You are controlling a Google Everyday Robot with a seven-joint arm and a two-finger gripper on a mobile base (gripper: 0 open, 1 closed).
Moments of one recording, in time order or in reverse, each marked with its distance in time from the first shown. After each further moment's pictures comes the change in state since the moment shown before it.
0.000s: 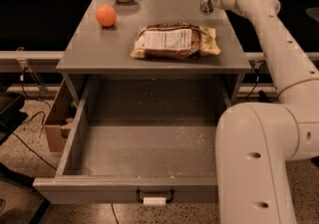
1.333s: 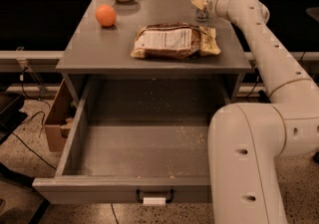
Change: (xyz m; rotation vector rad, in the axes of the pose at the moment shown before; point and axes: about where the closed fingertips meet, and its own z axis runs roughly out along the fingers) arm 0.030 -0.009 0.021 0.060 0.013 0.020
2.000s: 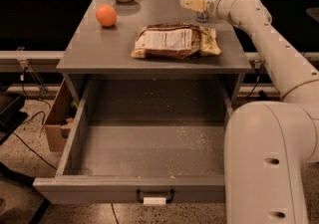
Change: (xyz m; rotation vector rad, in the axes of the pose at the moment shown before) arm -0.003 0.014 -0.018 -0.024 -0.025 0.020
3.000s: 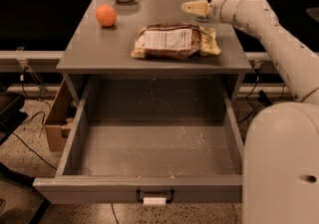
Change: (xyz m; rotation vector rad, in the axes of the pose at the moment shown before) arm 0.003 0.010 -0.030 -0.020 0.027 -0.016
